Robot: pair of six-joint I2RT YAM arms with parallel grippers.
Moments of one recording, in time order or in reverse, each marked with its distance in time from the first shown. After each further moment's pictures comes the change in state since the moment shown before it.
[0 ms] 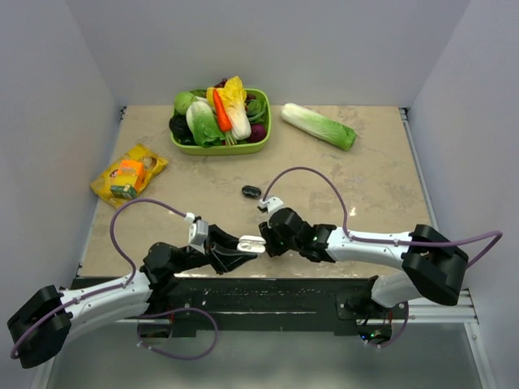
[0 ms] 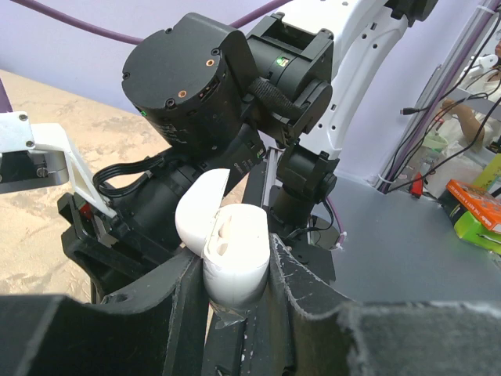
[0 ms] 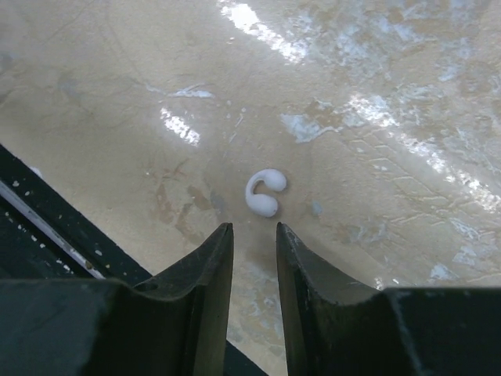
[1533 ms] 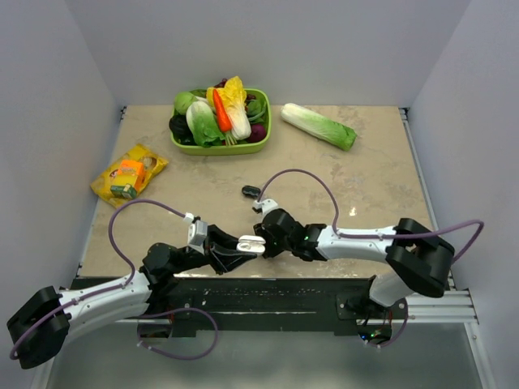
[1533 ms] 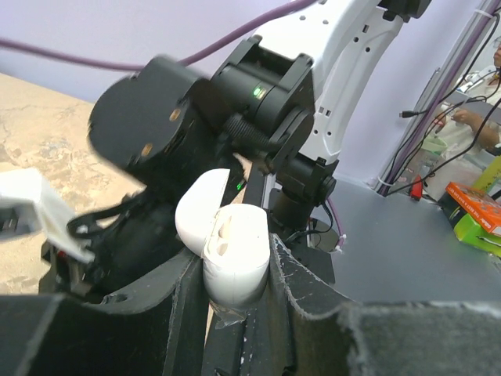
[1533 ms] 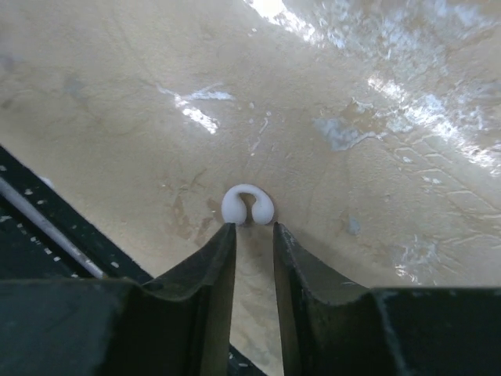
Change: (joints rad) left arm -0.005 -0.014 0.000 -0.006 -0.008 0.000; right arm 0.018 0.145 0.040 0.053 -0.040 0.070
